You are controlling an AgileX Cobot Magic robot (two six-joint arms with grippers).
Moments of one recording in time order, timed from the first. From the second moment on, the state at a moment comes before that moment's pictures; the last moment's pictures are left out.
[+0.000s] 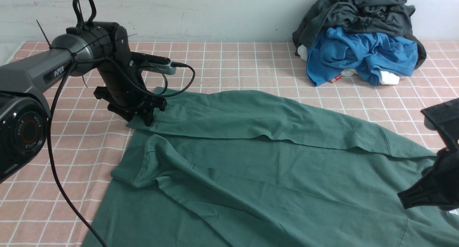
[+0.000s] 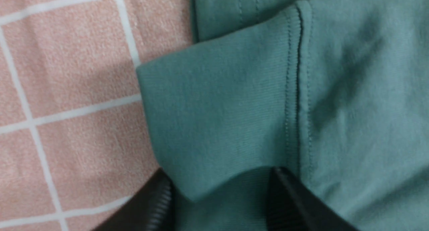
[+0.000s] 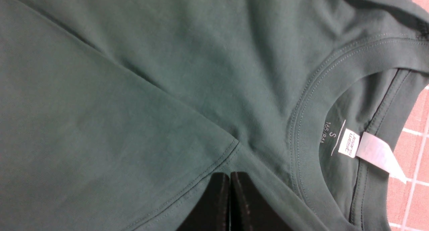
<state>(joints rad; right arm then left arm) 0.31 1.23 -0.80 -0.21 0.94 0.21 -0.11 2.33 -1.96 -0.03 1.03 0.13</state>
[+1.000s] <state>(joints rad) 0.31 1.23 -0.80 -0.18 0.90 0.21 -0.11 1.72 -1.59 -0.25 1.23 0.18</state>
